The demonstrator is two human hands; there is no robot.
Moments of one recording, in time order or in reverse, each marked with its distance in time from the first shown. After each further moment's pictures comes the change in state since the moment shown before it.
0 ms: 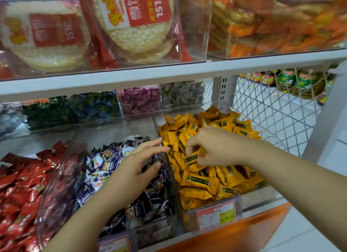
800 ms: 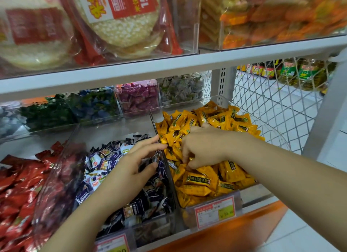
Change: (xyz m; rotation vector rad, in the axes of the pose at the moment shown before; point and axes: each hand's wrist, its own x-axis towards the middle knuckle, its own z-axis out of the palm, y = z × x) left_hand -0.002 0.000 0.002 -0.048 -0.008 -0.041; right_hand 0.017 -0.006 0.006 -0.240 -0.189 -0.057
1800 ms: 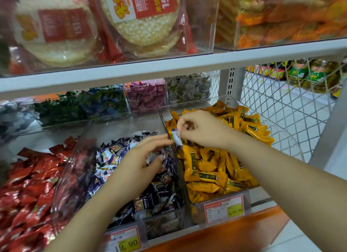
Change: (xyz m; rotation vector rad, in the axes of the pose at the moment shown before) left_hand -0.007 0.012 -0.008 0.061 0.110 0.045; right_hand 0.019 -0.008 -0.007 0.751 0.516 0.081
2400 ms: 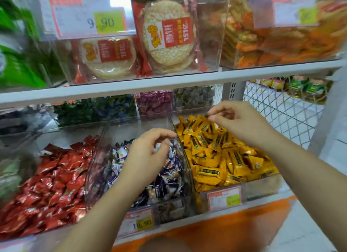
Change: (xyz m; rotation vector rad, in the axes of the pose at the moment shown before) left_hand -0.013 0.040 -0.014 -0.064 0.219 -0.040; right_hand -0.054 -0.015 -0.047 0.130 0.331 0.041
